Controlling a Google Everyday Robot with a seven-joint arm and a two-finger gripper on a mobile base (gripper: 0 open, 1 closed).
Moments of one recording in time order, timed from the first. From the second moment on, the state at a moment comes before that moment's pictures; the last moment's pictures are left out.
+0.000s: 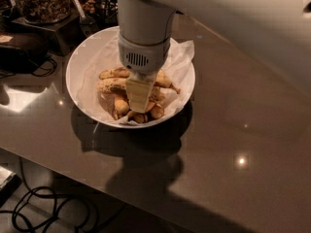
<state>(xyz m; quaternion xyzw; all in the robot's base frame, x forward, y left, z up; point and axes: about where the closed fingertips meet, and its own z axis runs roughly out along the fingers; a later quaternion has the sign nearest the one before) 0.481 0.015 0.924 -0.61 0.79 -0.02 0.09</state>
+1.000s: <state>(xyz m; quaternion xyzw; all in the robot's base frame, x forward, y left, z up) 0.481 0.015 0.924 -0.61 0.79 -0.02 0.09</state>
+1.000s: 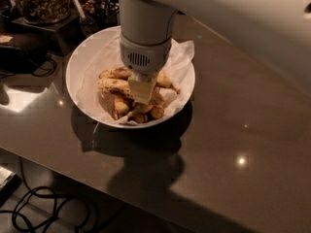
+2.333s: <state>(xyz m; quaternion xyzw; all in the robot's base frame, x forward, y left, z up) 0.442 0.008 0.989 -0.62 0.76 -0.02 0.21</state>
